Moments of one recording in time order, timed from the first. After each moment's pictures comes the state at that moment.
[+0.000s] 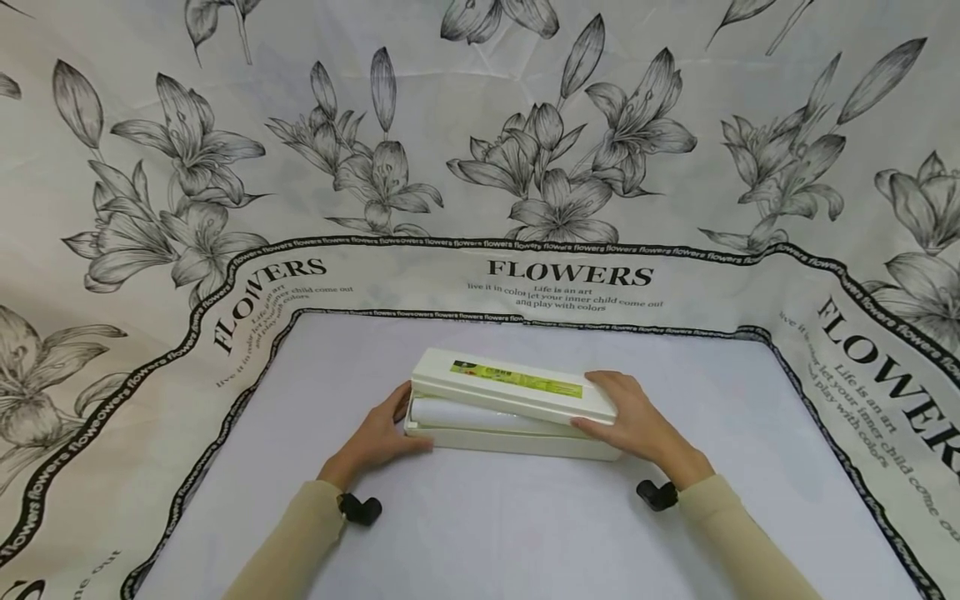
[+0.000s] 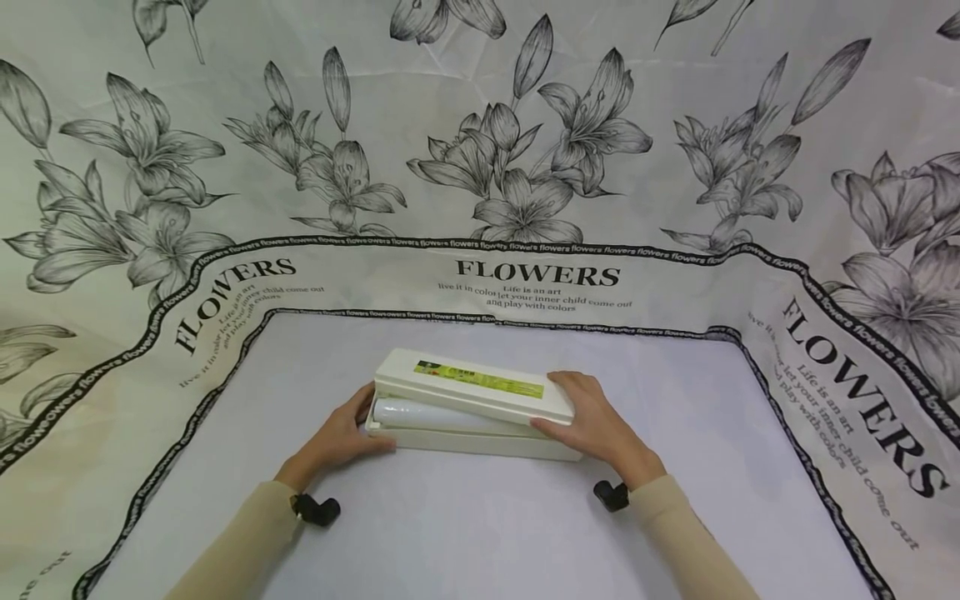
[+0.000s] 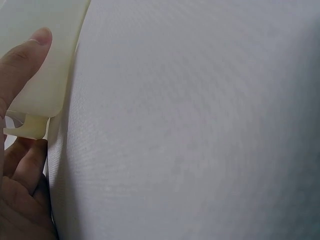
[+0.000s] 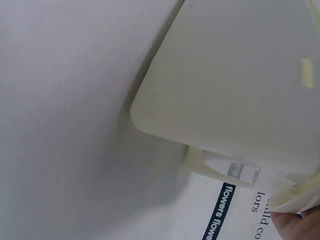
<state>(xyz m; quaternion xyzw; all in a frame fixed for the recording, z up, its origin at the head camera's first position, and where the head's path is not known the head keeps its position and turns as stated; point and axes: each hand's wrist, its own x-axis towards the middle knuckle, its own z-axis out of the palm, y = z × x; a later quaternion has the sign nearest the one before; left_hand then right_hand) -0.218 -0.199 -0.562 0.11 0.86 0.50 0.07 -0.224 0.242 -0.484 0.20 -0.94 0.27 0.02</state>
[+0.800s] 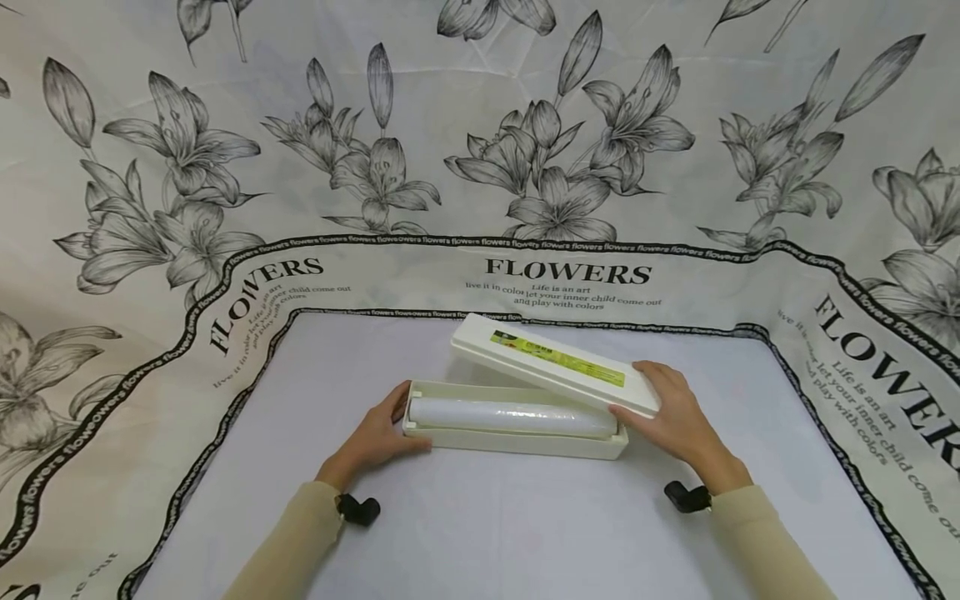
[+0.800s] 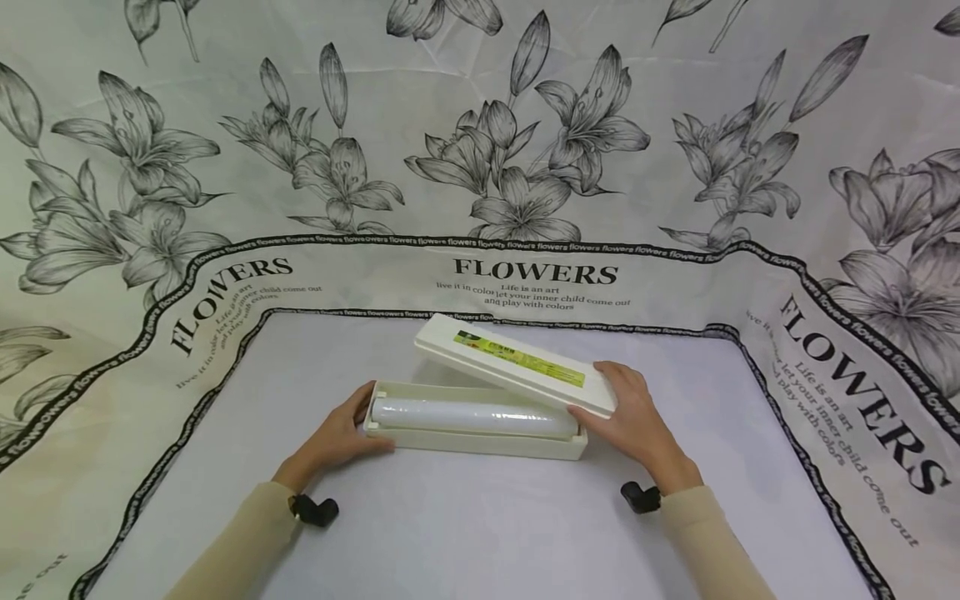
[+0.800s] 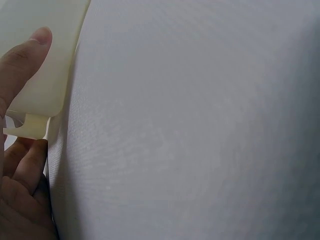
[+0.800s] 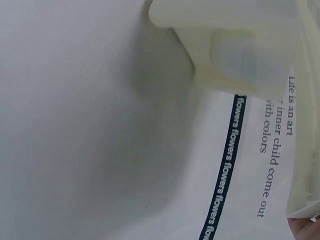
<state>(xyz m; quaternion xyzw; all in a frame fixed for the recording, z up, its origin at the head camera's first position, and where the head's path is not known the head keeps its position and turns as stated) -0.218 -0.199 -0.562 0.11 0.86 0.50 0.08 -0.218 0.286 -0.480 0.15 -0.93 0.30 0.13</state>
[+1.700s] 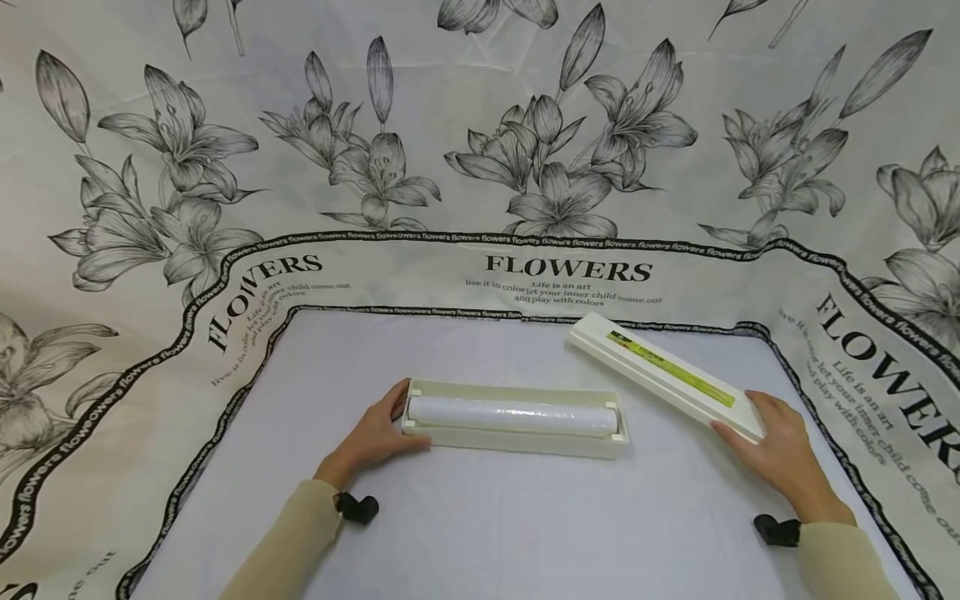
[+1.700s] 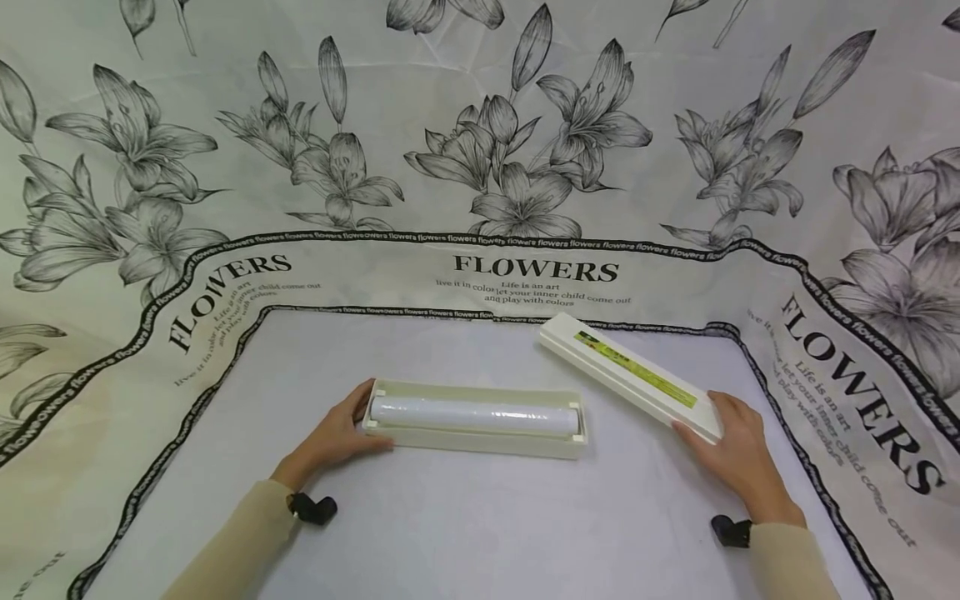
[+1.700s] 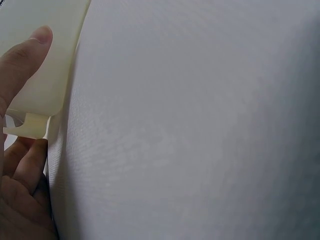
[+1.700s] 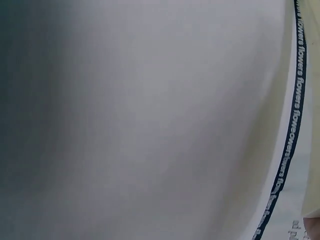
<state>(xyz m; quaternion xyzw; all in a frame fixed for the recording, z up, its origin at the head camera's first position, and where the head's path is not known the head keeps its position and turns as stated) -0.219 -0.201 -0.564 0.10 0.86 0.50 0.09 -0.192 0.423 -0.522 0.02 -0.96 0.23 0.16</state>
